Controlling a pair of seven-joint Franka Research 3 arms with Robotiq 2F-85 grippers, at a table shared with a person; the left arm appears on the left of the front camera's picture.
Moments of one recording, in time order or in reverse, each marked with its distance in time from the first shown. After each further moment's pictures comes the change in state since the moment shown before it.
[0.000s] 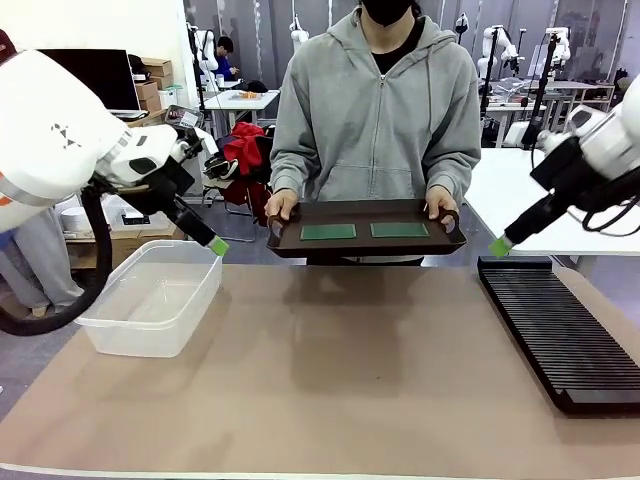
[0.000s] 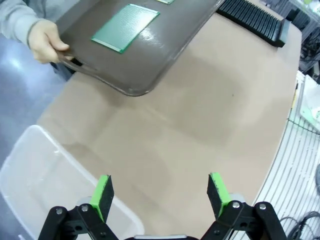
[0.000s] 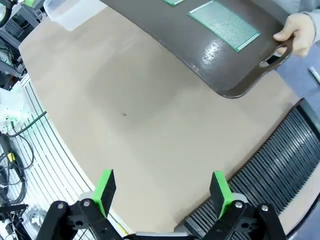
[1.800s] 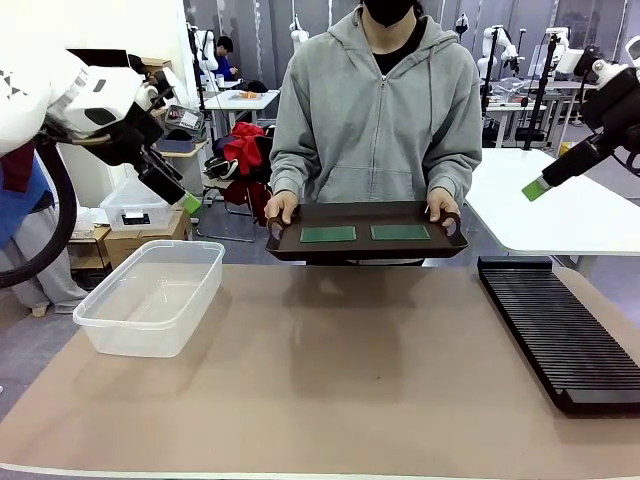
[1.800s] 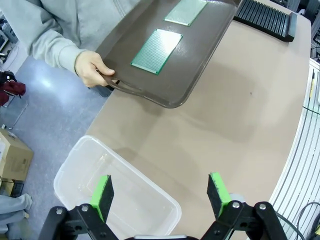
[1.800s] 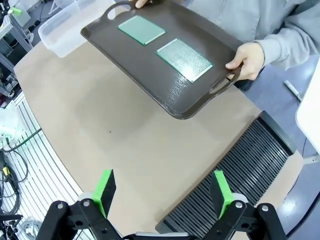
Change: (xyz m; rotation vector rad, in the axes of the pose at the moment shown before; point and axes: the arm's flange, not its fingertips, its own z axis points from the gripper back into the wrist) left arm 0.023 0.000 0.080 0.135 -0.035 -0.145; right arm 0.014 -0.009 0.080 -0.091 -0.120 0.005
